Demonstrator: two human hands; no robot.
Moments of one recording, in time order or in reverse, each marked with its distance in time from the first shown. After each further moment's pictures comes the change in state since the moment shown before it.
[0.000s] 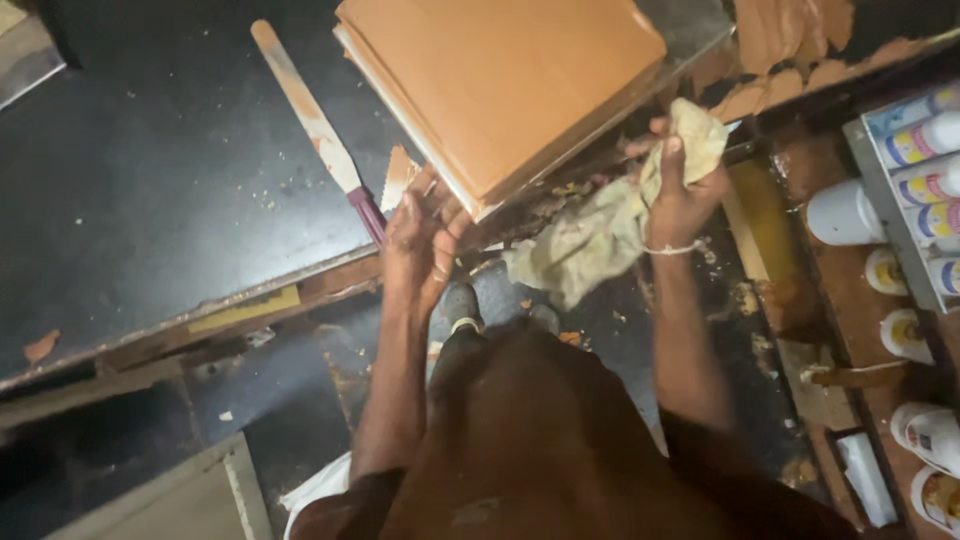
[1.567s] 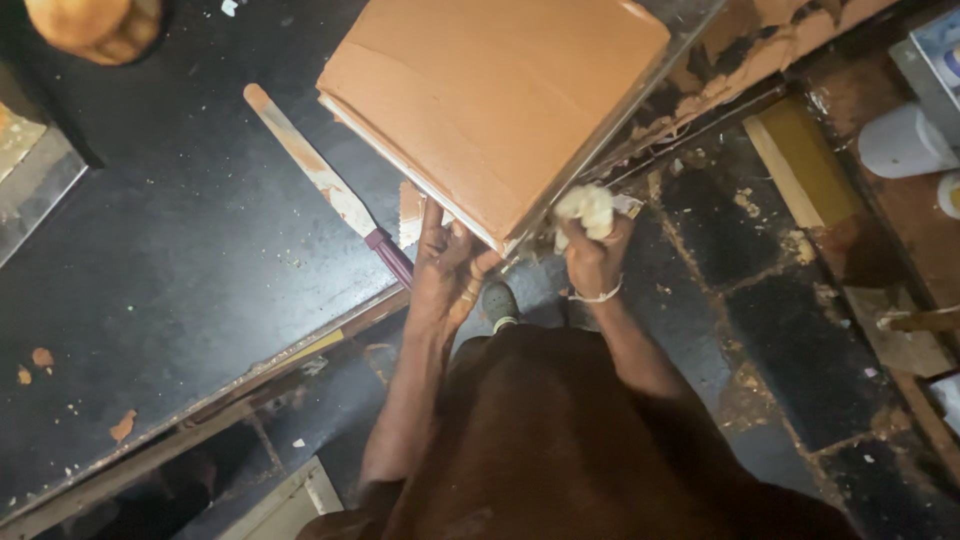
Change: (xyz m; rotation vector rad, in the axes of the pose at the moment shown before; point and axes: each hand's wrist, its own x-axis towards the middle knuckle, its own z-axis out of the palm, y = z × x) left_hand 0.024 0.010 0.005 -0.029 -0.053 -0.225; right_hand -0.096 0.087 0.051 0.085 0.044 0.136
